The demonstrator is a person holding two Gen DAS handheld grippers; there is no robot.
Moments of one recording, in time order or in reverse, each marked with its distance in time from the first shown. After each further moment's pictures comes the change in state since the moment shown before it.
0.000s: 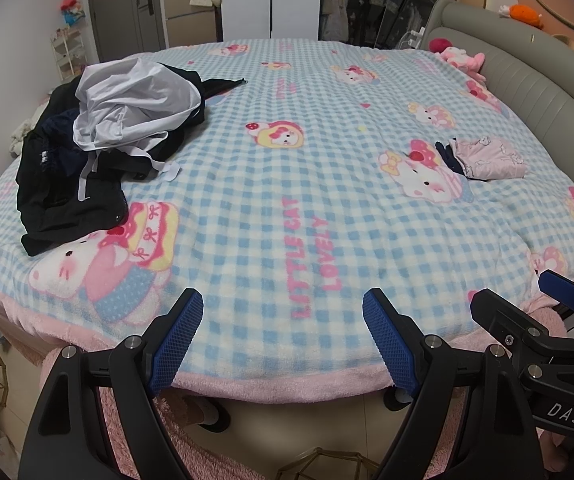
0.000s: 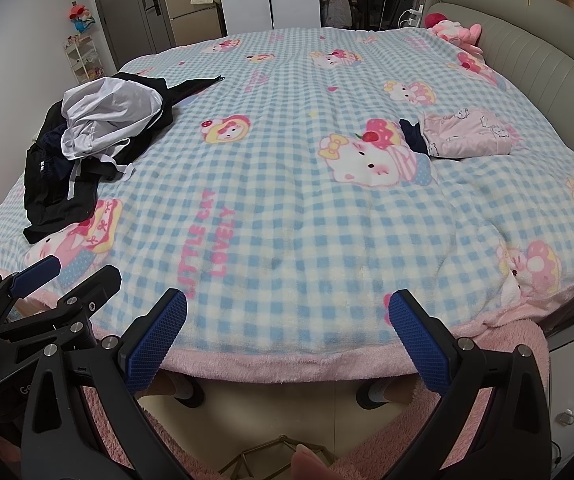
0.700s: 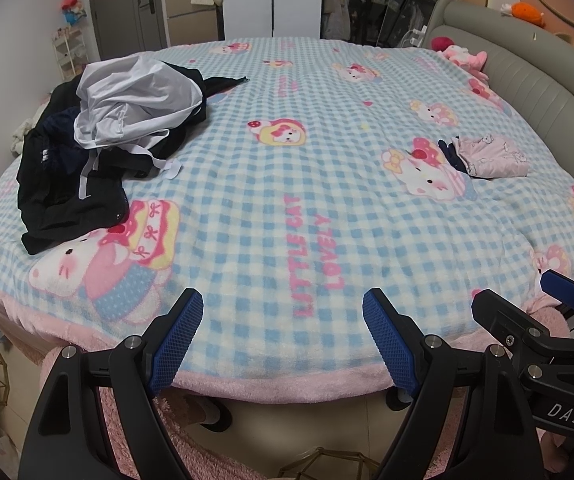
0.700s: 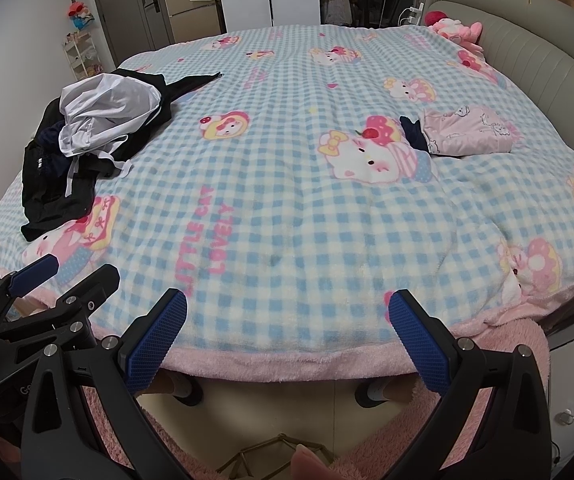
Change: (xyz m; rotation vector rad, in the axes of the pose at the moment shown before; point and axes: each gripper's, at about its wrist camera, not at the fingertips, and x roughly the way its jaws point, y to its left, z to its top) left arm 0.003 -0.001 -0.006 -0.002 0.000 0.011; right arm 0.005 0.002 -0.001 -0.006 0.007 -0.006
